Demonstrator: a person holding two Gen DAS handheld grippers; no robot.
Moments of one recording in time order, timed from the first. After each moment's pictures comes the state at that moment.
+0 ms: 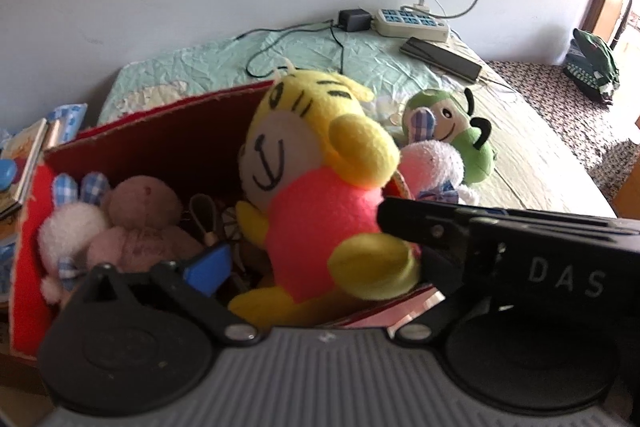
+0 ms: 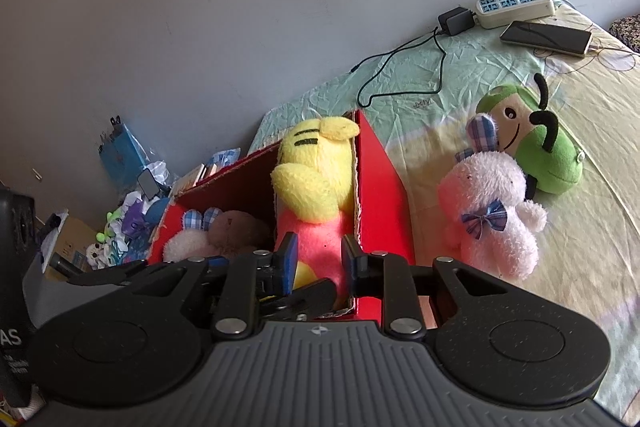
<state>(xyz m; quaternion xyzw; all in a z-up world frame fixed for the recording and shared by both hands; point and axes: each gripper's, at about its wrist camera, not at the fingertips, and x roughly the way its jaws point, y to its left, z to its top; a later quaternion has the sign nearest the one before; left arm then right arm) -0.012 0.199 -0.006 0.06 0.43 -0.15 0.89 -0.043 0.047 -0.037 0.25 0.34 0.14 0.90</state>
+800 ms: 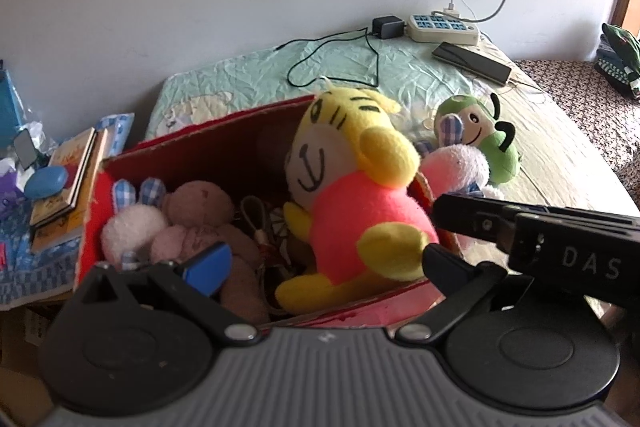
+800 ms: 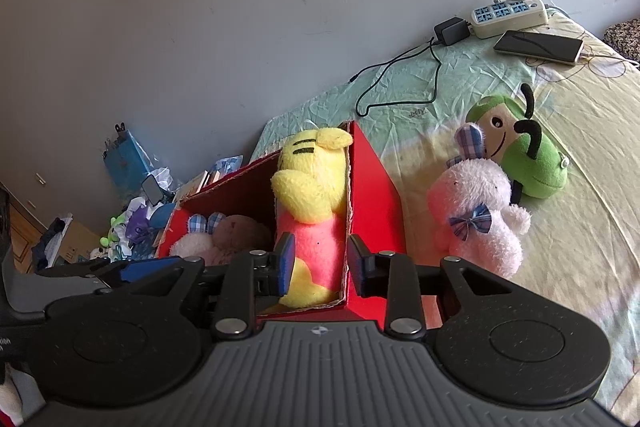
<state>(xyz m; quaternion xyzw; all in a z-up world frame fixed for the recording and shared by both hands) -0.029 0.199 0.021 0.09 0.42 -0.09 0.90 -0.057 0.037 -0.029 0.25 0.33 0.14 0.90</state>
